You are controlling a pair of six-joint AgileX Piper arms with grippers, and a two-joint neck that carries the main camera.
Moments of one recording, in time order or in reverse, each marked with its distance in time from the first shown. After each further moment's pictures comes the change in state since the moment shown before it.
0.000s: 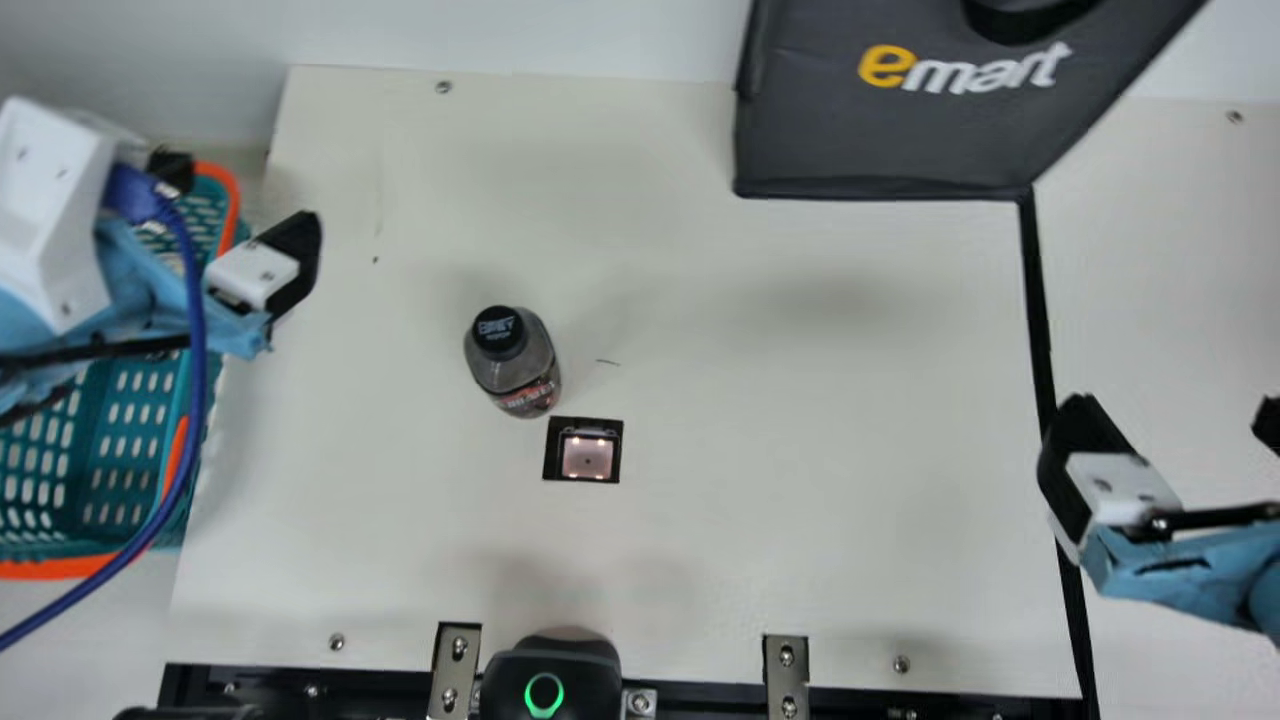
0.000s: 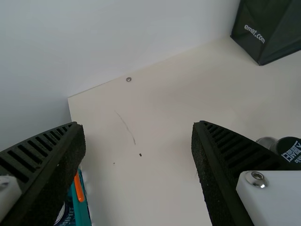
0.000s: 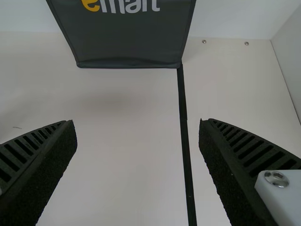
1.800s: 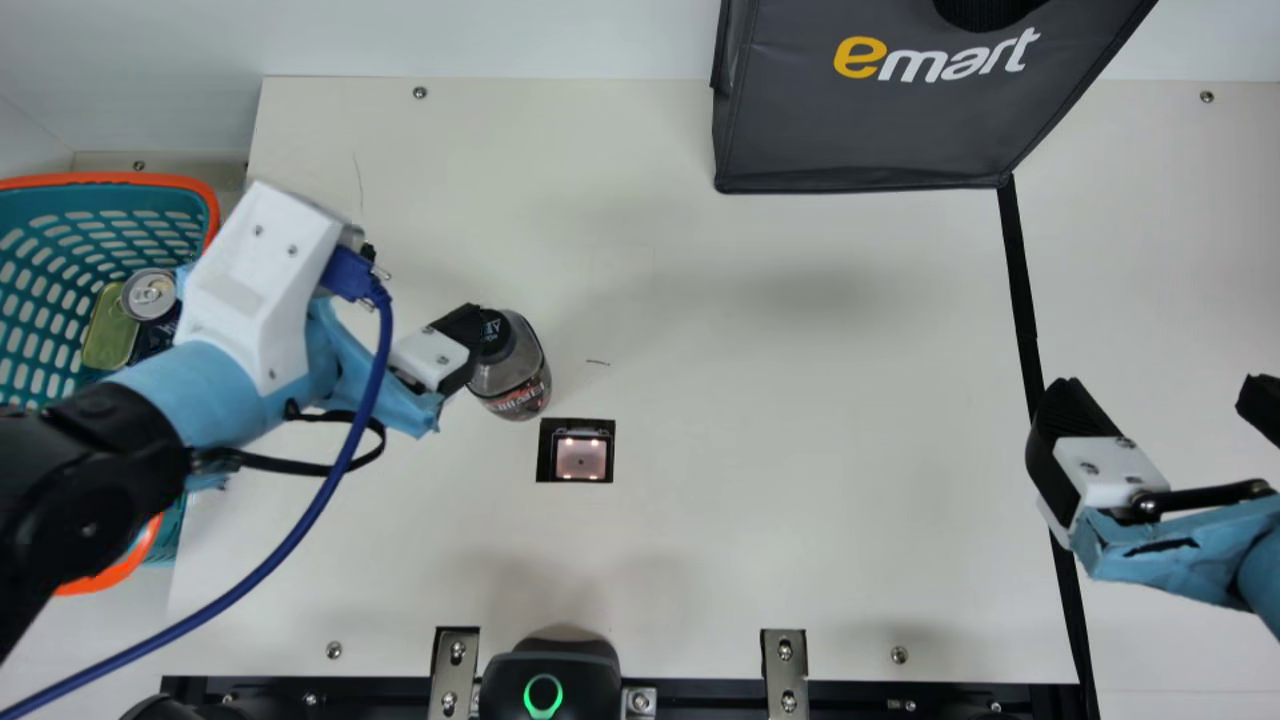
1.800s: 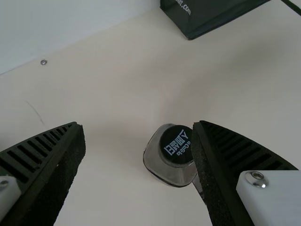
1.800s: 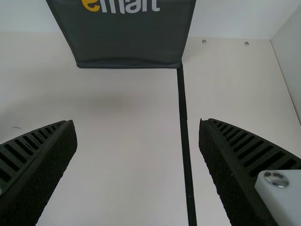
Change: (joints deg) left arm -30.3 3.9 1.7 23.0 -1.7 -35.7; right arm 0.0 0.0 0.0 0.0 0.0 0.0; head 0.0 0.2
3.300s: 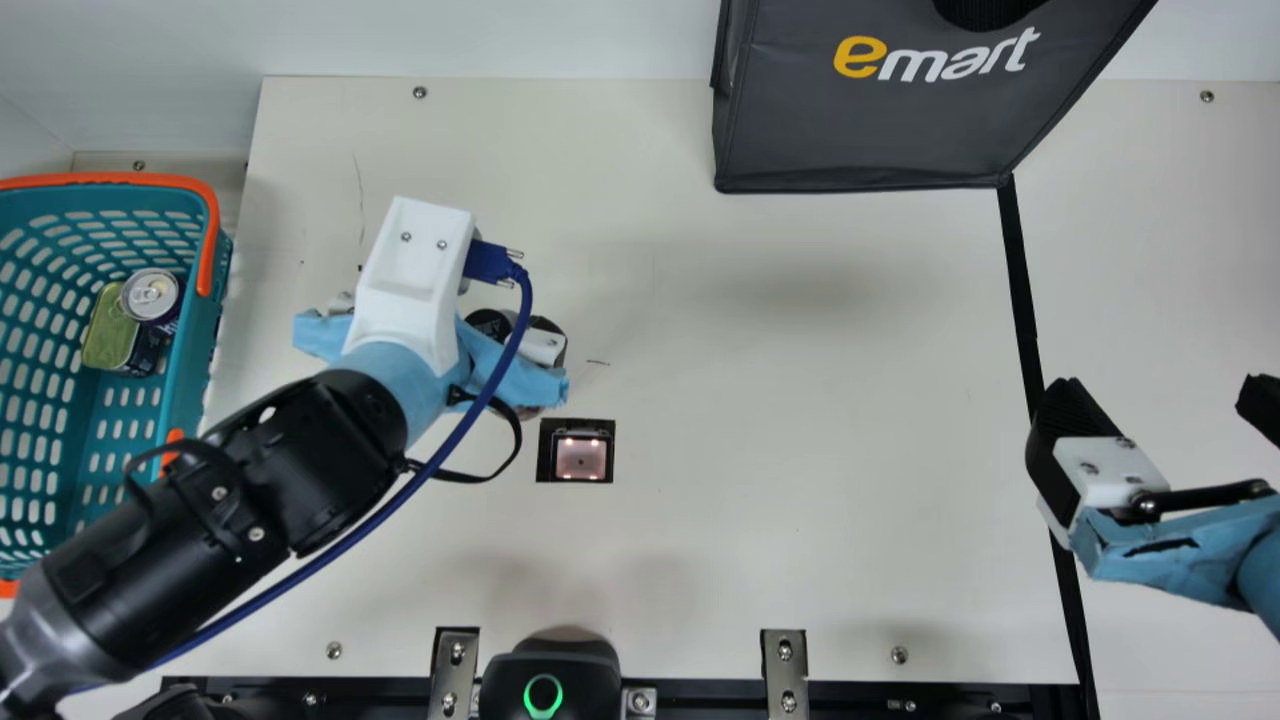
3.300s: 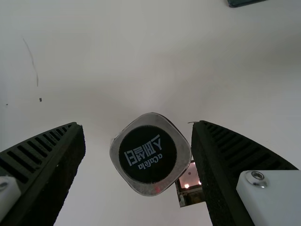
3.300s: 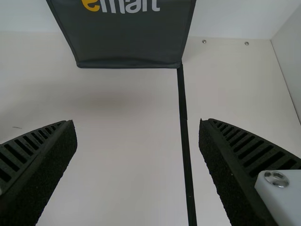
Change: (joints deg) left arm -18.7 14.6 -6.6 28.8 11.9 -48.5; right arm 0.0 0.0 0.0 0.0 0.0 0.0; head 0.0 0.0
